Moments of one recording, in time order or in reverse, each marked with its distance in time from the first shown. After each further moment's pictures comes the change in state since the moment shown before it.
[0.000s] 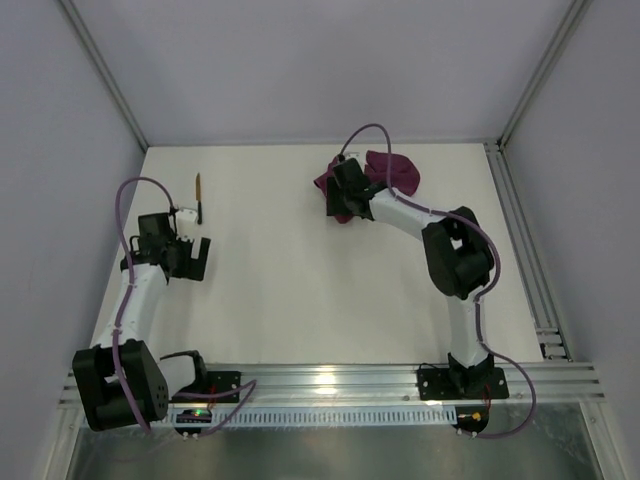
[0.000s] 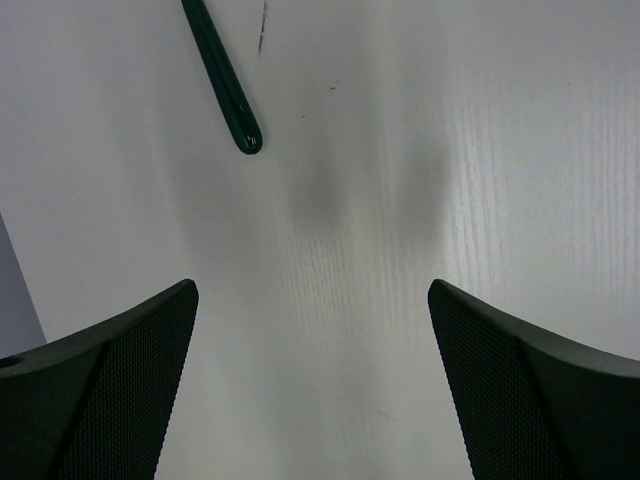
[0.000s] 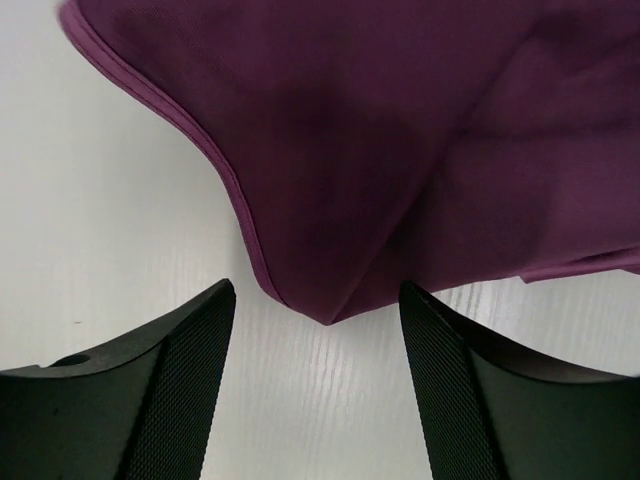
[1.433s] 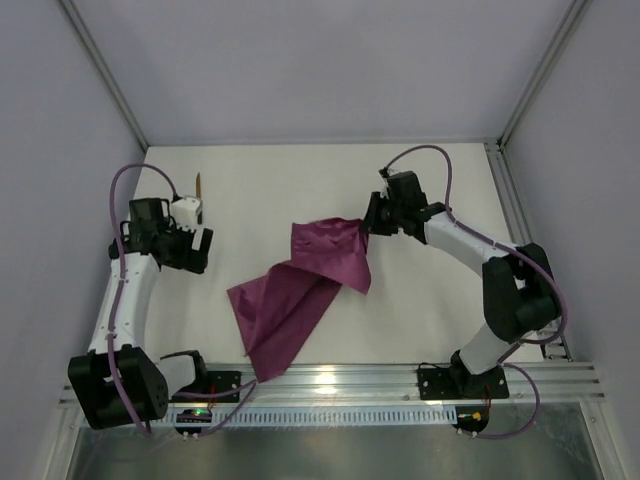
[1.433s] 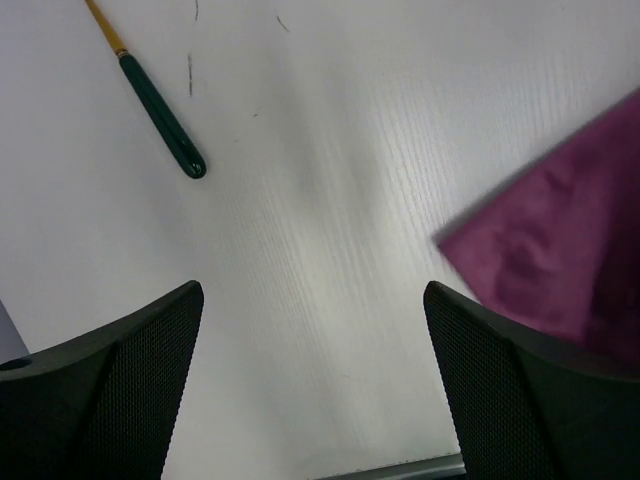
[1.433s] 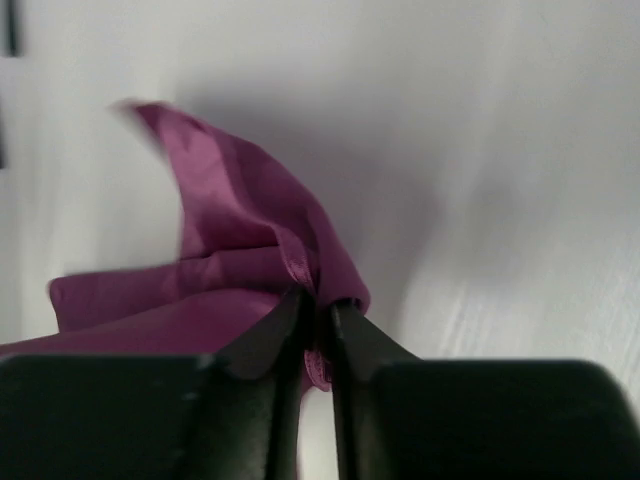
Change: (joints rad) left arm -0.001 -0.003 0.190 -0.225 0.175 0.050; right arm -0.101 -0.468 -0.389 0.072 -0.444 0.071
